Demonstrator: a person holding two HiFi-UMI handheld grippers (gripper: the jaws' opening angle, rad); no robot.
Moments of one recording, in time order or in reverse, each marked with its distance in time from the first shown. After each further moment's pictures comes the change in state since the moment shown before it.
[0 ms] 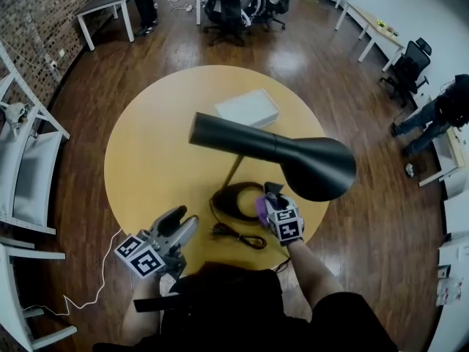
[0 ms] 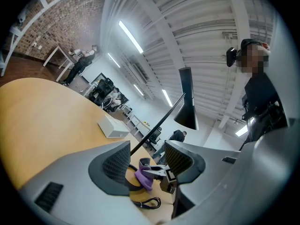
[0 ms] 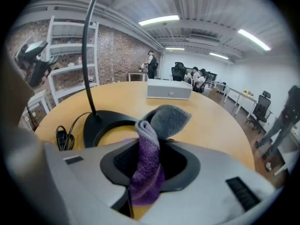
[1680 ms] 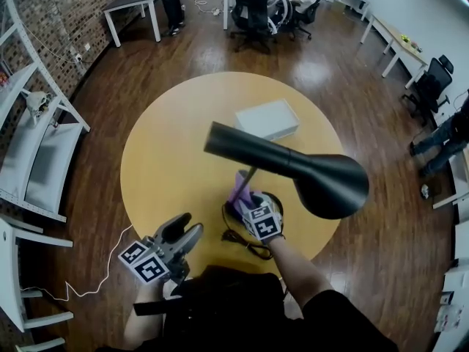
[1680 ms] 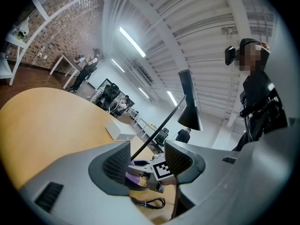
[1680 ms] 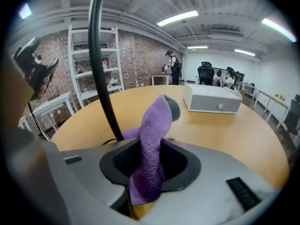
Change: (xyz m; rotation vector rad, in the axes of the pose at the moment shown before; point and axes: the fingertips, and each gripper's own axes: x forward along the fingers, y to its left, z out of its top) left arm -0.016 -0.004 0.006 0.037 -0.037 0.093; right arm 0.054 0.122 0.066 -0.122 -0.013 0.292
